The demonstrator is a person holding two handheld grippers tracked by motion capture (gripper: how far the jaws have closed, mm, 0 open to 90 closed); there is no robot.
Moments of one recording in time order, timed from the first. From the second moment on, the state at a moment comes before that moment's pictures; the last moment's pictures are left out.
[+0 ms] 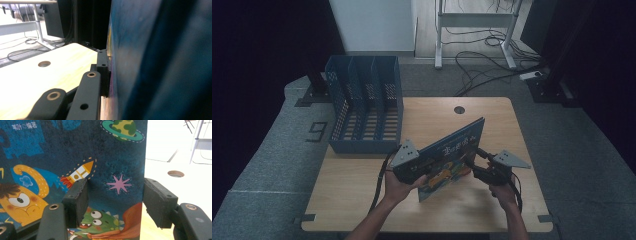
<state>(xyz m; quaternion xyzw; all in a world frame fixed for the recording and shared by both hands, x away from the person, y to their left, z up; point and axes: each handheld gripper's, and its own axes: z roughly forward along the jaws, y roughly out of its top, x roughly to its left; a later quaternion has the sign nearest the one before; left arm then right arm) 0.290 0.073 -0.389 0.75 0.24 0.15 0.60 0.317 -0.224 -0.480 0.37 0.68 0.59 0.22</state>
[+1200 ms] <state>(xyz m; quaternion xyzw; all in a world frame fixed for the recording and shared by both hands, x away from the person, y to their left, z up) 0.283 0.082 -0.376 0.72 0.24 0.15 0.63 0.314 -0.245 -0.487 0.42 0.66 0.58 0.22</state>
